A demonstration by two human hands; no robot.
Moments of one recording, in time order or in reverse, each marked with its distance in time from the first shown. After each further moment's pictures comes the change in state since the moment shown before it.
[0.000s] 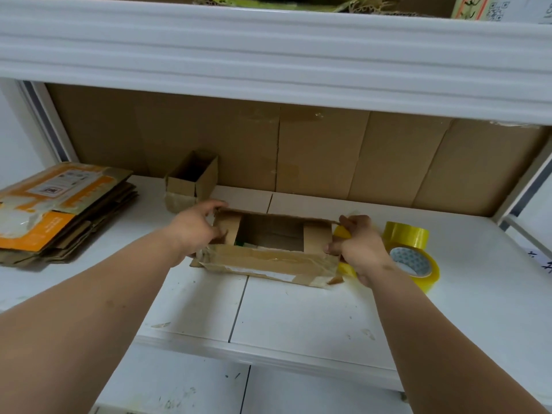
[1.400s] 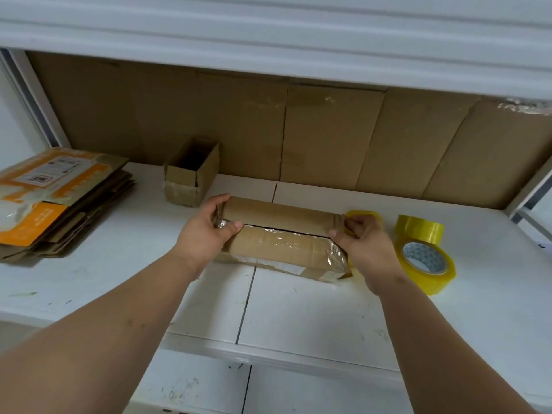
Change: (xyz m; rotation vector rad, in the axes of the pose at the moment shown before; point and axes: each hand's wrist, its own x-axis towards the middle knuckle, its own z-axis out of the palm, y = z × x) left_hand 0.027 -0.044 0.033 -0.376 0.122 0.139; right_hand -0.004 0.007 0.020 -0.060 0.074 -0.053
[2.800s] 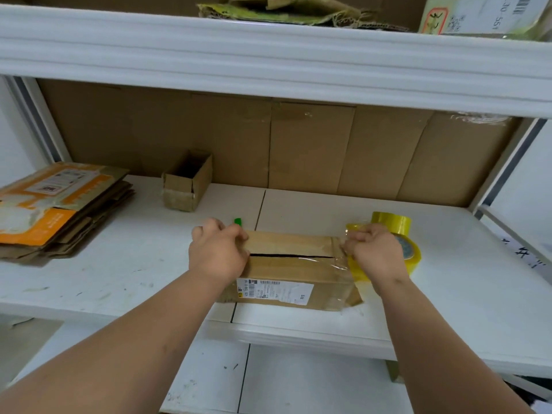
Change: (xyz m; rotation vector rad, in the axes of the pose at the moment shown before) left_hand -0.070 0.029 0.031 0.838 0.086 0.126; right_hand -0.047 0.001 -0.049 -0.178 0.143 0.057
